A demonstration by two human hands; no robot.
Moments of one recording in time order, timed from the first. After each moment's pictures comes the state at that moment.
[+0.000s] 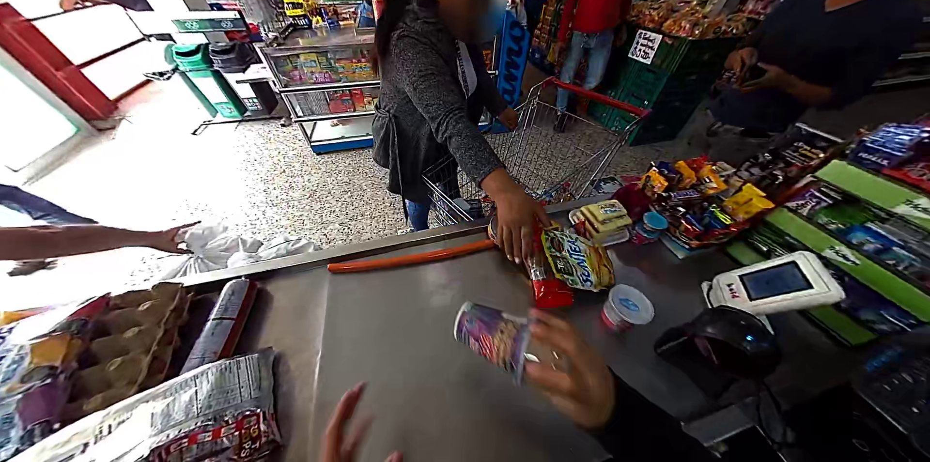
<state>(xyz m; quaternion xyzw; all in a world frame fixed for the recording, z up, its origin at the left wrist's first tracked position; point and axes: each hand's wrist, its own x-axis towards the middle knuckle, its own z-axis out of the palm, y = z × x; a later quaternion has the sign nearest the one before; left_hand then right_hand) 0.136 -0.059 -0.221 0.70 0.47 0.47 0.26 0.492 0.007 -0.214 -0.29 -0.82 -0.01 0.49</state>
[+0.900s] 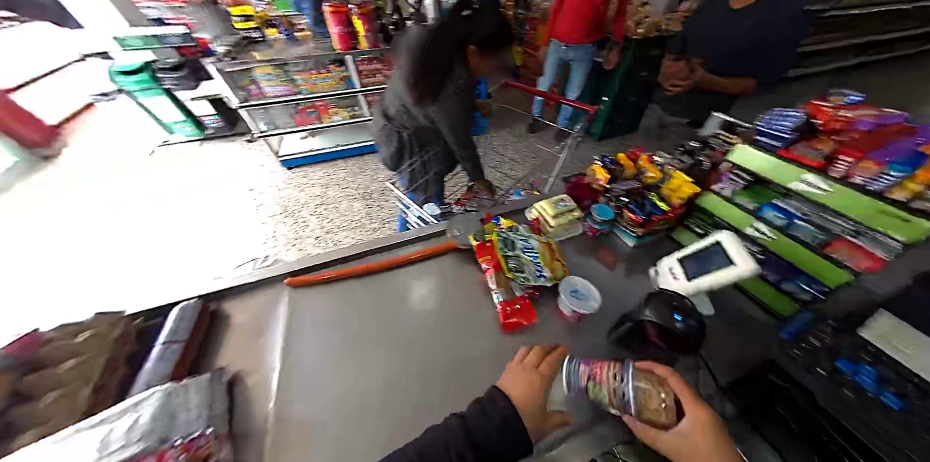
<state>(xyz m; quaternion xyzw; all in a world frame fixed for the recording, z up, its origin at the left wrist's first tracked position) 0.410 0.013 -0.203 0.86 0.26 0.07 0.42 0.628 -0.134 -0.211 -0.75 -0.51 0.19 0.37</state>
